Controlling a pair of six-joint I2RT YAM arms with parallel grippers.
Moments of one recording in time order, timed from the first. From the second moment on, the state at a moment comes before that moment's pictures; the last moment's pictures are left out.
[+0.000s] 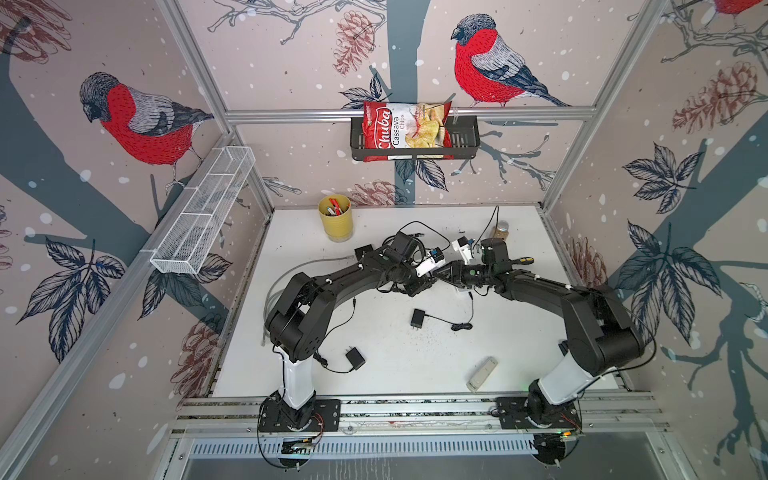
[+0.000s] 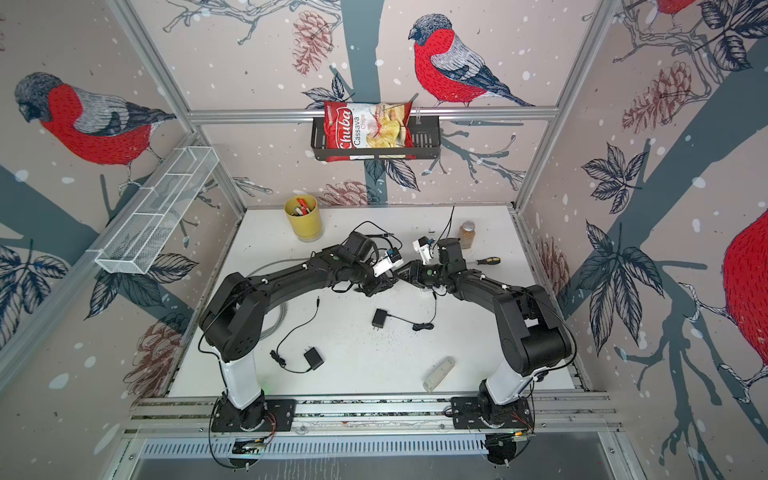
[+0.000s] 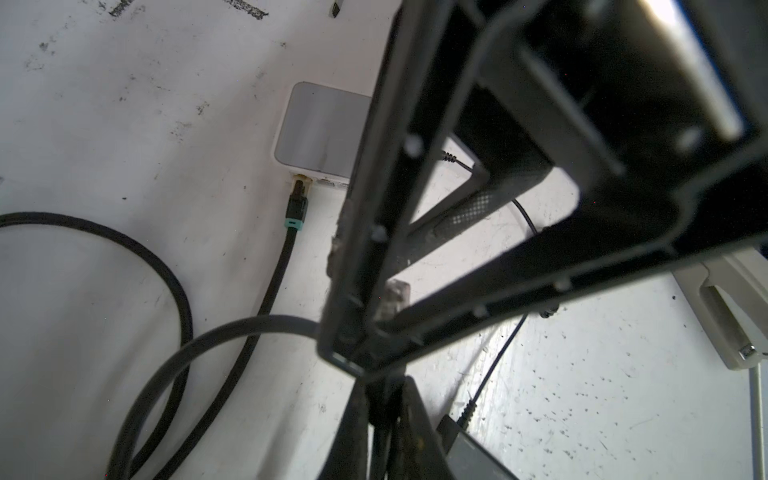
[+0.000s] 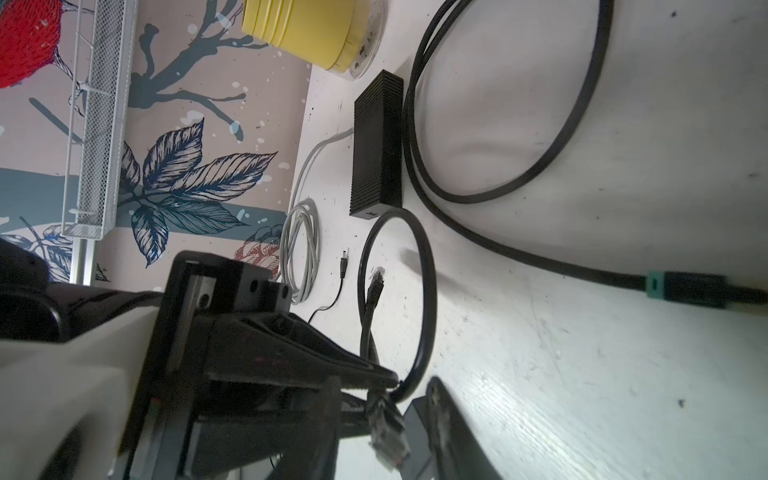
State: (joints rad) left arm -0.68 1.88 1.34 -0.39 0.45 0.37; right arm 0.35 1.64 0.83 0.12 -0.84 0.58
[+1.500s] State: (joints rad) left arm -0.65 1.91 1.36 -0.44 0.60 0.42; right arm 0.32 1.59 0.73 0.21 -0.95 0.58
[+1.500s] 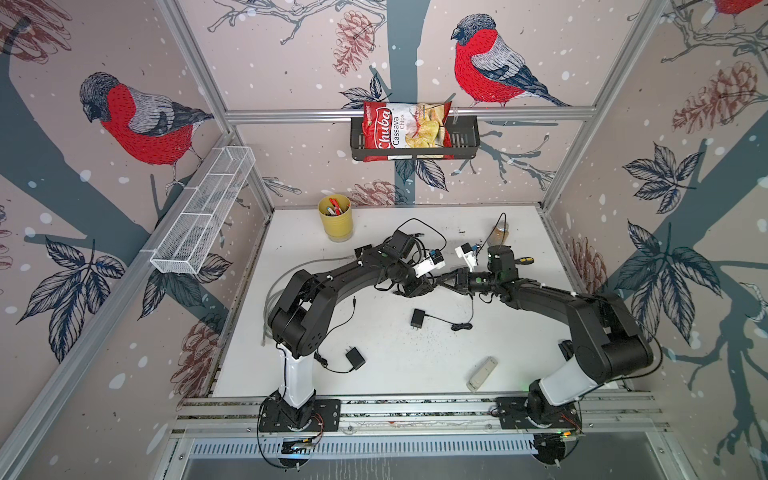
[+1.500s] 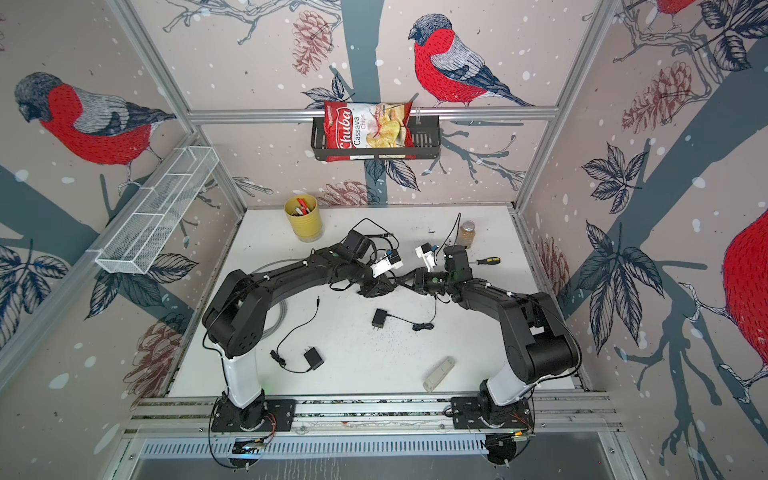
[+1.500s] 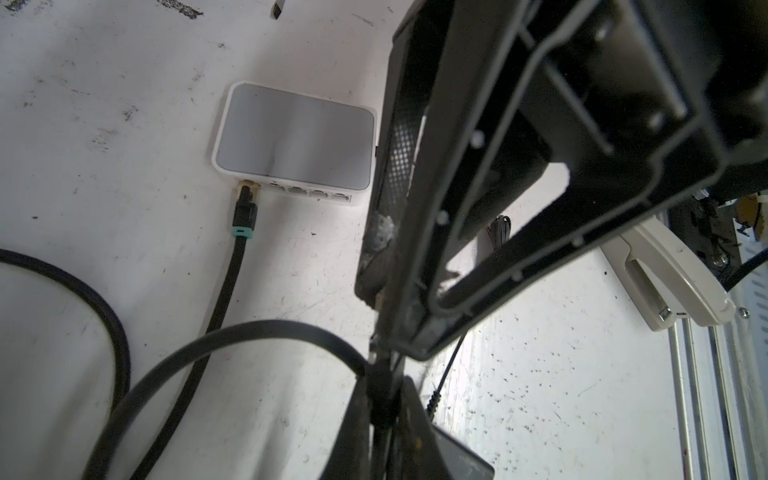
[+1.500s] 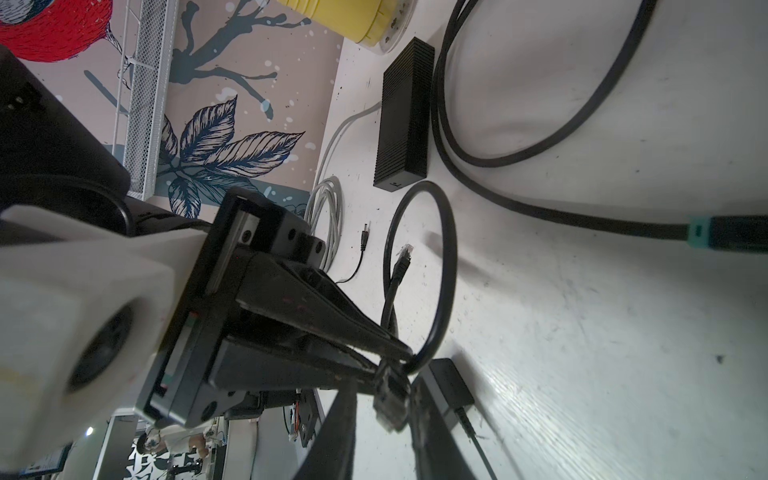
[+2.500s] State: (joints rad) left arm -0.71 1.81 1.14 -0.13 0.28 0.38; right arm 0.32 1.64 0.65 0.38 -0.92 0.95
